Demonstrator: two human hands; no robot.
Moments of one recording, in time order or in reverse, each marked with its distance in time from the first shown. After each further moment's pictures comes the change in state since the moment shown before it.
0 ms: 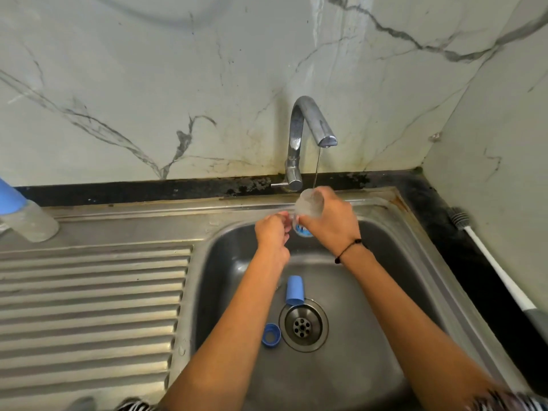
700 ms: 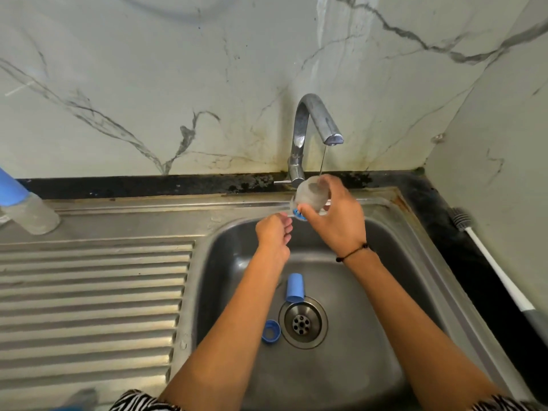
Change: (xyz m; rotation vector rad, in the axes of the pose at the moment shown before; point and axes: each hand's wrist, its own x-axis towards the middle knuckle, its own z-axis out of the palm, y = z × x) left_hand 0.003 0.000 -0.005 -0.028 0.018 -0.066; right_hand -0.001 0.000 0.002 0.024 0.106 -0.096
